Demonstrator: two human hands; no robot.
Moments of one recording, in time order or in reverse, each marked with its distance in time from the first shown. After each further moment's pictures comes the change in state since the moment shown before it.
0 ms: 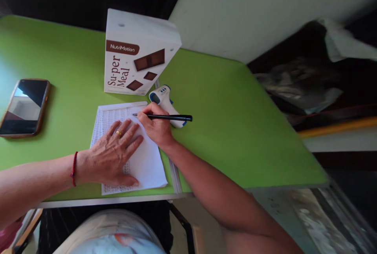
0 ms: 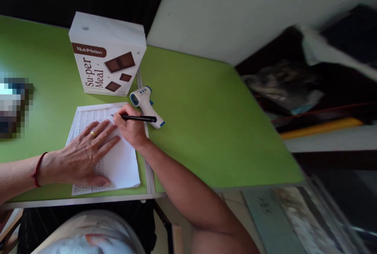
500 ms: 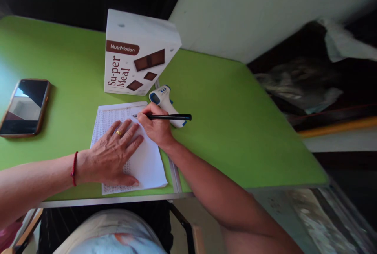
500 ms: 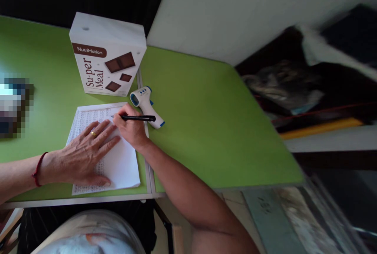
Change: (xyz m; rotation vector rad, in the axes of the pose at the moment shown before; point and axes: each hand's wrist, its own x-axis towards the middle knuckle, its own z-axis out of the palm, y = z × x) left_hand 0.000 -0.001 0.002 0.019 0.005 0.001; right_hand 0.000 0.000 0.000 -0.004 -0.006 -0.008
